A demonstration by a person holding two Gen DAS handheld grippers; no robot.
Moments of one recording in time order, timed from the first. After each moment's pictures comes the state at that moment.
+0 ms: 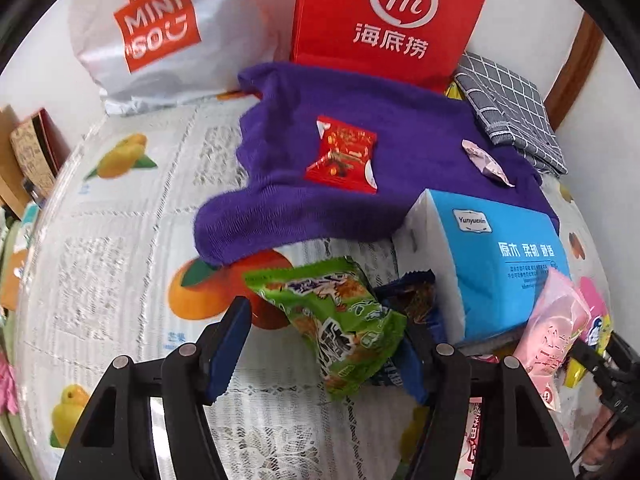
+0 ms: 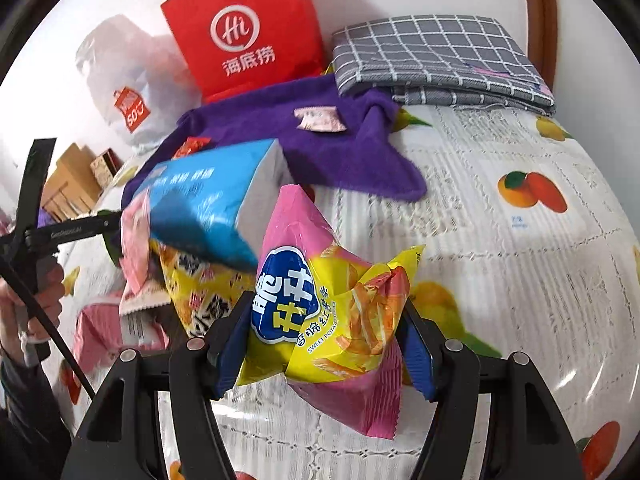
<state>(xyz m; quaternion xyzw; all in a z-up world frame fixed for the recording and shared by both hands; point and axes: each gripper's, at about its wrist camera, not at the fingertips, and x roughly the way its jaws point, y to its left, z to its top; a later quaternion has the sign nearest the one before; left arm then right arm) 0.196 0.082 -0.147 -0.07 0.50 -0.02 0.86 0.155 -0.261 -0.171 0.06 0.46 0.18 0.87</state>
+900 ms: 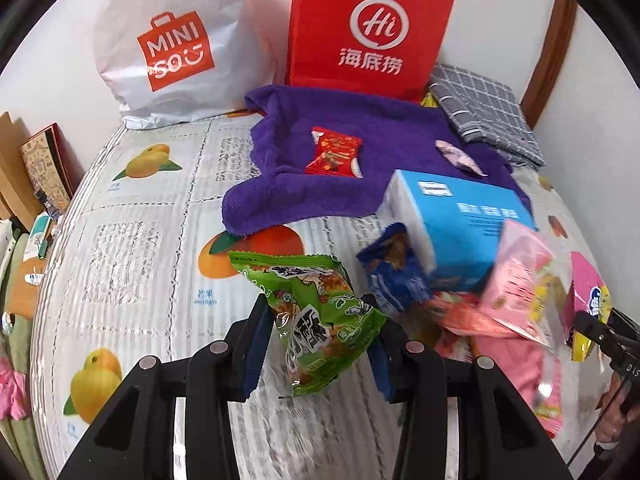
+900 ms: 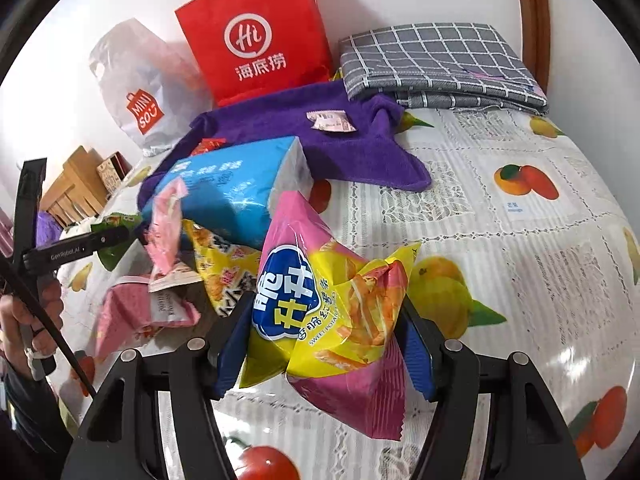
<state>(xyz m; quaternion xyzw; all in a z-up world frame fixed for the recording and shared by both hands) 0.136 0.083 -0.125 -0.05 0.45 -0.03 0.89 0.122 -0.260 -0.154 0.07 0.45 0.18 0.87</state>
